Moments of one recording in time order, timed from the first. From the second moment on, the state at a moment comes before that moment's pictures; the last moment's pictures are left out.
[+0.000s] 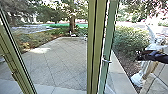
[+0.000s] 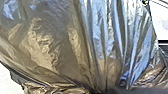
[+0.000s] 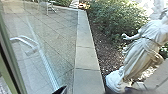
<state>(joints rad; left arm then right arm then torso) 1.57 2.98 -2.65 -0.39 0.02 0.31 -0.12 2.38 -2.25 -0.69 -0.59 0.60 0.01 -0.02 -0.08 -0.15</state>
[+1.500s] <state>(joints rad) 1.57 2.99 -2.66 -0.40 0.02 0.31 -0.11 2.39 -2.50 -1.02 -0.41 0.60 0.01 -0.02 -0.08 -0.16</state>
